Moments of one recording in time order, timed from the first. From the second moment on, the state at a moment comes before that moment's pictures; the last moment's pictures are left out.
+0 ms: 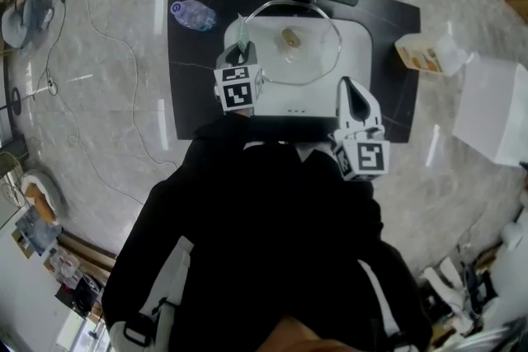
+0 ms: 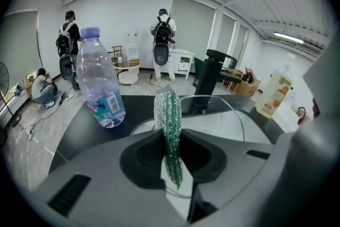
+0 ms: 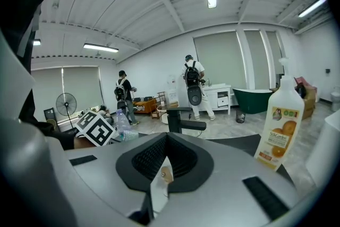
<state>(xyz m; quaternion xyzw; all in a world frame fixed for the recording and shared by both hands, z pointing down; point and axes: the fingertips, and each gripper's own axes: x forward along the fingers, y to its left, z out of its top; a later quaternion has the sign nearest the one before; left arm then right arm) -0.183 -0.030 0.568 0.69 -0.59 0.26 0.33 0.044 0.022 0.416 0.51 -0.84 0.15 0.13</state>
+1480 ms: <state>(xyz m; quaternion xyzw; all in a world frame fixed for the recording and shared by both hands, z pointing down) -0.149 -0.096 0.637 0.68 -0.55 0.30 0.38 0.066 -0.006 0.443 0.50 -0.83 0.18 0.15</state>
